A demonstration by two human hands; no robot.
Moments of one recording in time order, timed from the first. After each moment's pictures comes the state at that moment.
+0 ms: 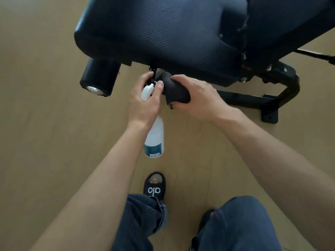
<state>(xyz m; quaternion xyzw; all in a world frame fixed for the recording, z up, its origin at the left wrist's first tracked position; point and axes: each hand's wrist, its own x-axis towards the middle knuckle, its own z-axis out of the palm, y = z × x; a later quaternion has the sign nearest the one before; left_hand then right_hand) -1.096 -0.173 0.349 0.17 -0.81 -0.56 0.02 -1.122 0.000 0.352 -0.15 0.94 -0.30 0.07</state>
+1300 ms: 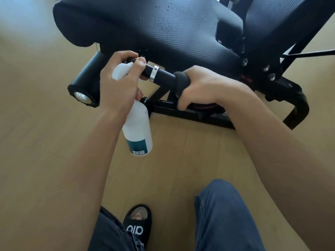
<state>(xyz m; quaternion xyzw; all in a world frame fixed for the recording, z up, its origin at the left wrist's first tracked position) -1.103 -0.166 0.309 0.08 -0.77 -0.60 0.18 -1.138 0.024 0.335 -0.13 0.94 -0.28 0.15</state>
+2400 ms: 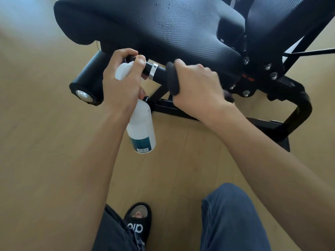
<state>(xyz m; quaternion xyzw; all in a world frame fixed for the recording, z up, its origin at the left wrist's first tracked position) -1.103 -0.159 0.305 0.07 -0.77 -0.60 0.20 -1.116 0.008 0.314 -0.17 0.96 -0.15 -0.15</state>
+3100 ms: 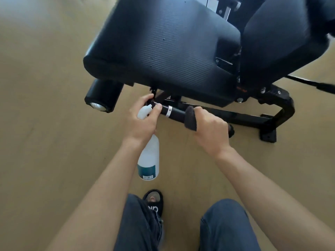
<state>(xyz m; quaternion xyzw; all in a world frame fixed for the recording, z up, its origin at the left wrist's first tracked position) -1.093 -0.178 0.365 0.16 -0.81 -0.56 0.00 -1.096 0.024 0.308 -0.09 0.98 -0.14 -0.13</state>
